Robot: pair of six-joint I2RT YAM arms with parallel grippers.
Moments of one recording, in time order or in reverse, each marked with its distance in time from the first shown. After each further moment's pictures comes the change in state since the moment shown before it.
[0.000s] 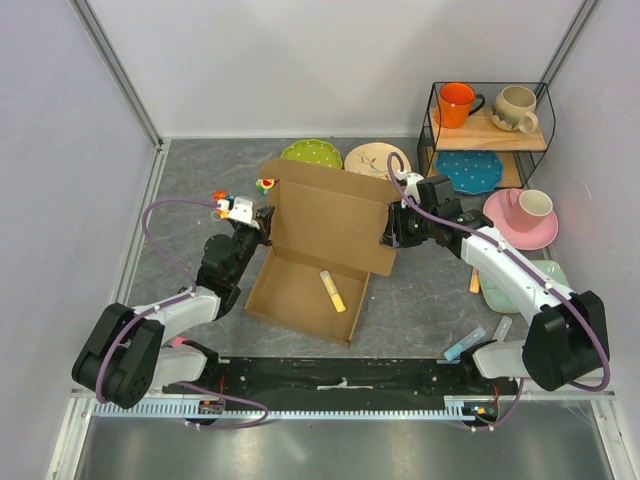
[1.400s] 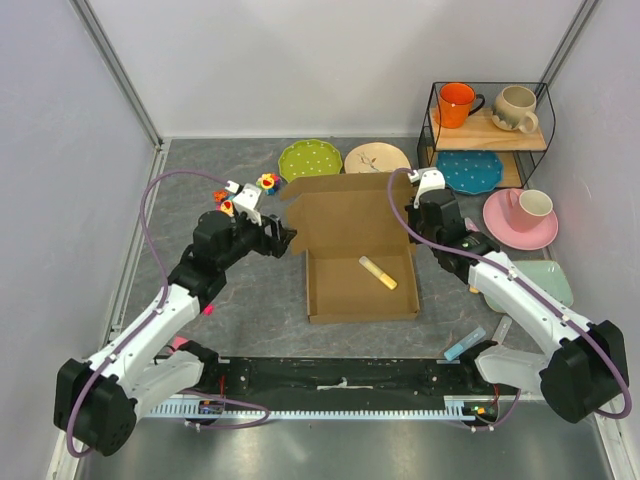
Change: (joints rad) left arm 0.000 -0.282 0.267 -0.890 0.249 -0.088; right arm 0.092 -0.169 -0.138 0.193 0.563 -0.091
